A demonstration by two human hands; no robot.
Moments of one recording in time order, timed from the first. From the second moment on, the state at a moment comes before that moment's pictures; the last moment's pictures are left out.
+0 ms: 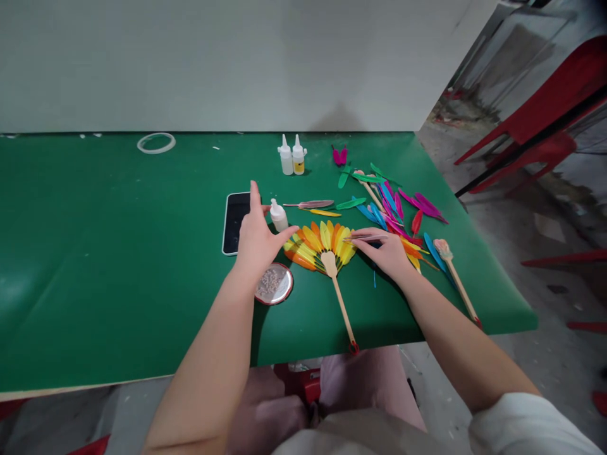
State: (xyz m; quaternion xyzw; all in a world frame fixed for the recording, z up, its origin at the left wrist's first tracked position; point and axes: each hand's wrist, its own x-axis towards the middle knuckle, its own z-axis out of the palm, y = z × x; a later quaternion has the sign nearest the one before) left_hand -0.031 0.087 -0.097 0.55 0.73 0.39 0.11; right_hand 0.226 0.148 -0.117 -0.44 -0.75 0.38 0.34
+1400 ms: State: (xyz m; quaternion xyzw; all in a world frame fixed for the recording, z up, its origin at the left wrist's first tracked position) left_hand 0.031 0.051 -0.060 0.66 0.60 0.46 -0.04; right_hand 0.183 0.117 -0.075 -0.33 -0.34 0.77 0.43
